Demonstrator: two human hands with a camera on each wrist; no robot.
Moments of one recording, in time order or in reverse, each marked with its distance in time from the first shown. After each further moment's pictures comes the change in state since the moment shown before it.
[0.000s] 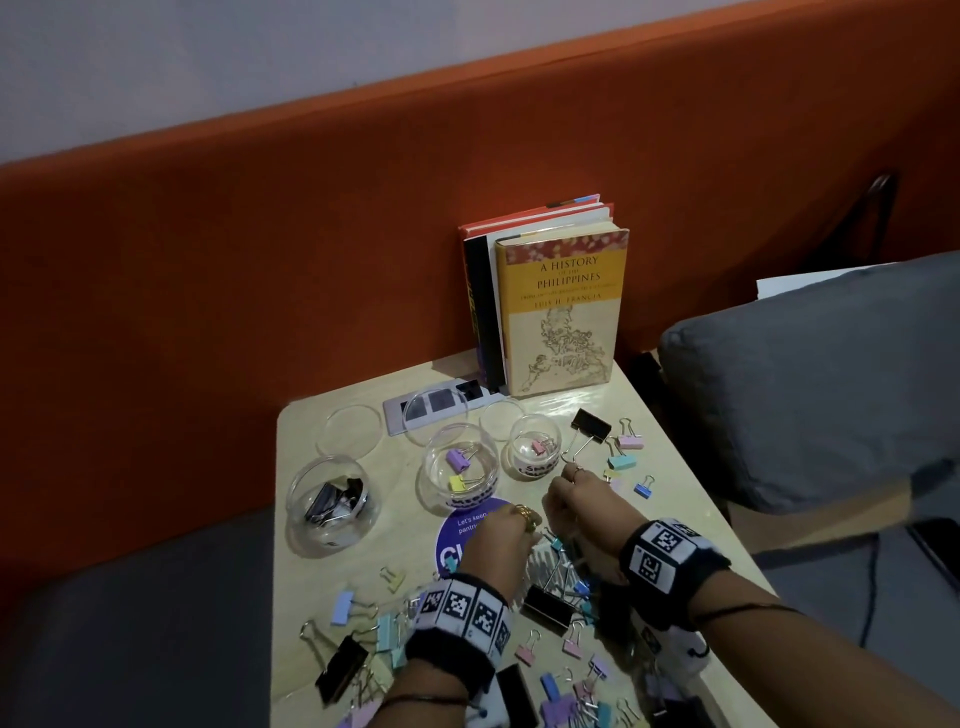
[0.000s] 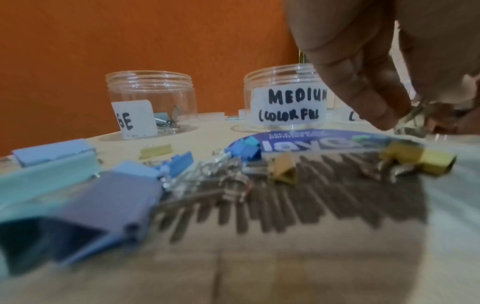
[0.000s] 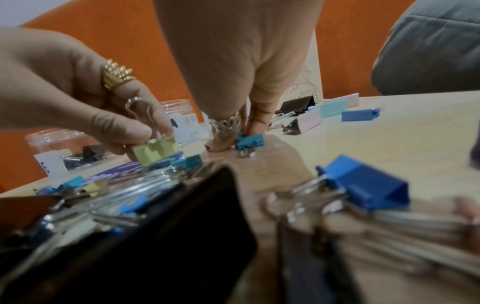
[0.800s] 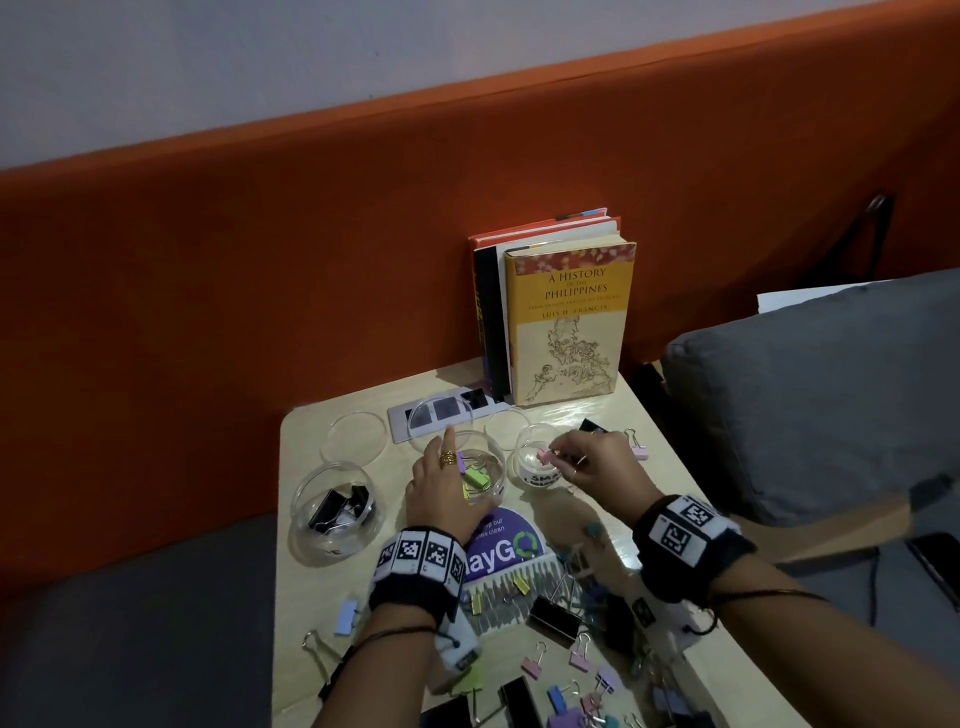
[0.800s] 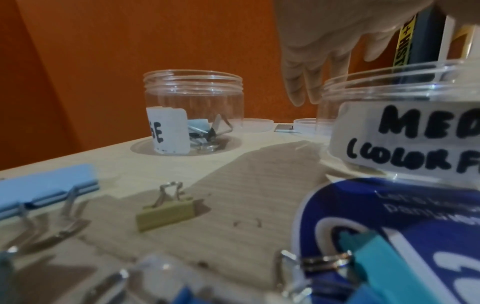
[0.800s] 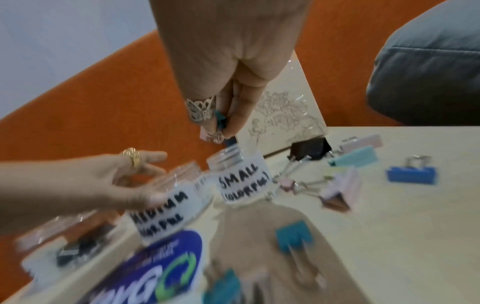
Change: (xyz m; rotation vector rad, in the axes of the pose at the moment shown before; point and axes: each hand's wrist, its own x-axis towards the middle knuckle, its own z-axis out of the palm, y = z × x) left_hand 0.042 -0.053 -0.043 0.088 0.185 -0.266; right_hand 0.017 -0.003 -0.042 0.325 0.436 -0.048
